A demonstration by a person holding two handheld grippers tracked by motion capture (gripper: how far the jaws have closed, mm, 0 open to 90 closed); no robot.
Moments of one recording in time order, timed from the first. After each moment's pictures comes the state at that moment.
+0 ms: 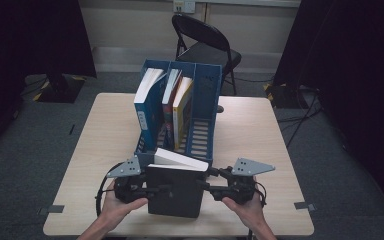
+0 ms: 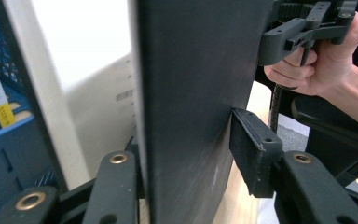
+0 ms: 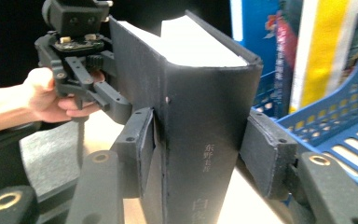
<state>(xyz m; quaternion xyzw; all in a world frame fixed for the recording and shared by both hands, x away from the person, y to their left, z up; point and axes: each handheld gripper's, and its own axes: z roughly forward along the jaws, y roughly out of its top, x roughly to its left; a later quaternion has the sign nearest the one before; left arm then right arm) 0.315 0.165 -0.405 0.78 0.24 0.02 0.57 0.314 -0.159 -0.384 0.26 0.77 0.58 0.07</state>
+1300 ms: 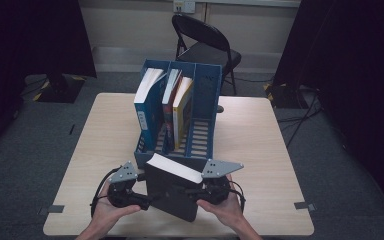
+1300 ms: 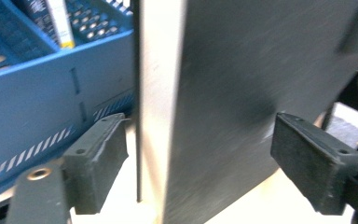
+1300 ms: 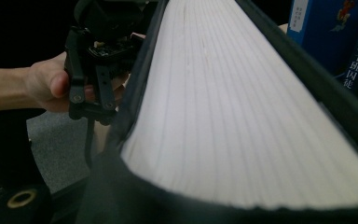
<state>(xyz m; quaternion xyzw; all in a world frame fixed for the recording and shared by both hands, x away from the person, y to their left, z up) 0.312 0.178 -0.430 0.80 0.31 0.07 0.50 0.316 -0.101 -0.389 0.20 0.81 0.55 0.06</state>
